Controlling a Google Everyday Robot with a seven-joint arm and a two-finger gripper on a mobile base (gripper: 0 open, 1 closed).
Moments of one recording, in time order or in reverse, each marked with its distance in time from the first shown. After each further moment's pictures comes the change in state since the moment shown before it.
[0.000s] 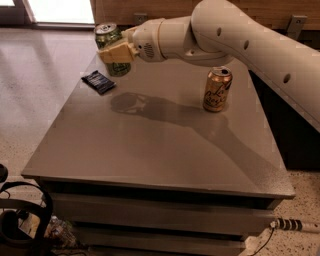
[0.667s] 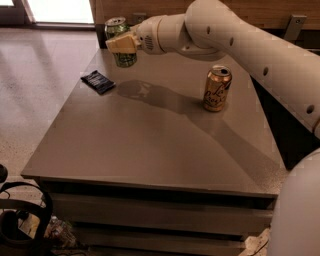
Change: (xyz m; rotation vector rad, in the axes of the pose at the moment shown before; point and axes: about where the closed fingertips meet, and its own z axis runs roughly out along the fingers) arm 0.015 -0.066 0.017 0.142 0.028 0.085
